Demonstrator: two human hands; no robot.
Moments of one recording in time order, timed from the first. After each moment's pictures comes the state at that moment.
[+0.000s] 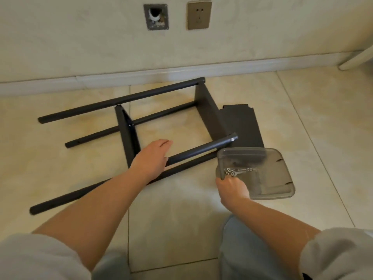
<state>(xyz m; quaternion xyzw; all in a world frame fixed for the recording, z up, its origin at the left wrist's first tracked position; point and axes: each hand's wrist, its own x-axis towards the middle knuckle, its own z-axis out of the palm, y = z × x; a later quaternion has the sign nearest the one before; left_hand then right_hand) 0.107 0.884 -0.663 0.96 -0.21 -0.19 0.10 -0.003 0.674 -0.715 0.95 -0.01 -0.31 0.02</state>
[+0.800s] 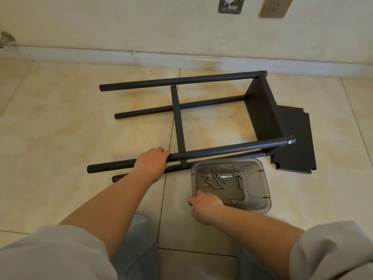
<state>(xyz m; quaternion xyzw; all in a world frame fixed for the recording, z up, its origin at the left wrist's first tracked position) 0.074 1.015 -0.698 0.96 -0.09 -0.25 -0.01 -0.008 0.849 -0.745 0.87 0.20 -0.44 -0.04</state>
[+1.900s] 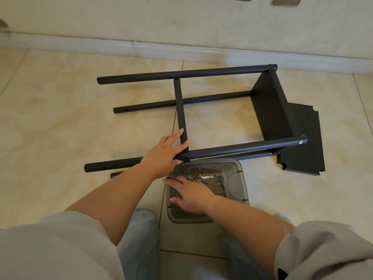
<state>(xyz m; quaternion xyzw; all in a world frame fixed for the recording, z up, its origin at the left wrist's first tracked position) 0.091 1.013 -0.724 0.95 -0.19 -0.22 0.09 0.025 0.875 -0.756 0.87 0.27 -0.38 -0.18</state>
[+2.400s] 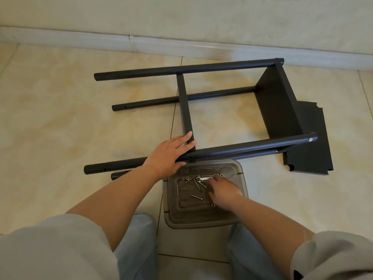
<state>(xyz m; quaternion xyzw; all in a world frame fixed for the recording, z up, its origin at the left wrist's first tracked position) 0.101 1.010 -0.751 0.94 -0.27 -0.19 0.11 0.030 0.805 -0.803 0.91 0.09 -0.38 -0.10</state>
